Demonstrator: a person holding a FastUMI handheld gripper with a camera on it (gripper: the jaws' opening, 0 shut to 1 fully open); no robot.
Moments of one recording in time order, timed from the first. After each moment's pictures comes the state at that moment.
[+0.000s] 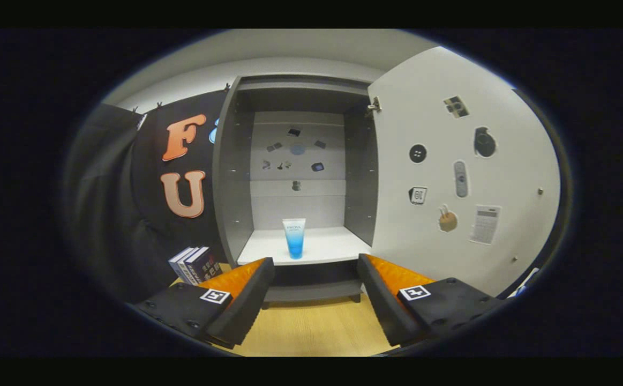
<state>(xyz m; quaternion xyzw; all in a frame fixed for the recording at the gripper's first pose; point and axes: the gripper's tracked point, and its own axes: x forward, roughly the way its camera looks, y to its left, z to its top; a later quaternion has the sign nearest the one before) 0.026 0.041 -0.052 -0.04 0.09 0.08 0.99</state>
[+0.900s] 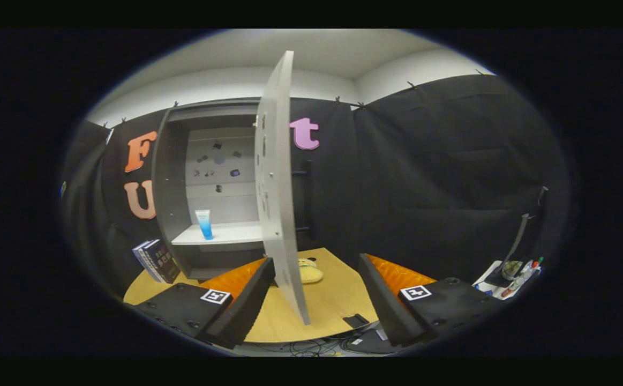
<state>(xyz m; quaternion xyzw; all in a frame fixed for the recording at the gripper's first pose) -0.065 -0.232 -0.040 -0.03 0.07 -0.04 1.00</state>
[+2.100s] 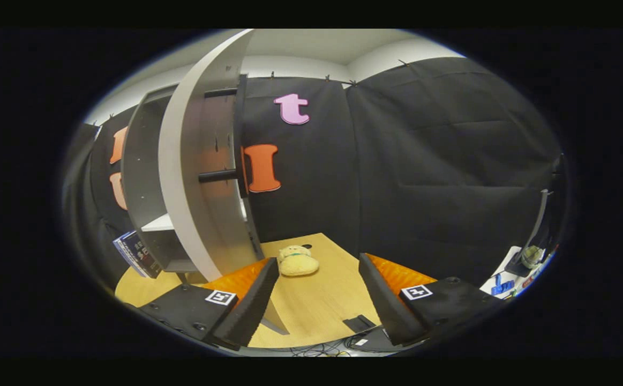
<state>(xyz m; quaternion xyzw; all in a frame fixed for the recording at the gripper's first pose) 0.009 -0.240 -0.124 -0.01 0.12 -0.02 0.99</state>
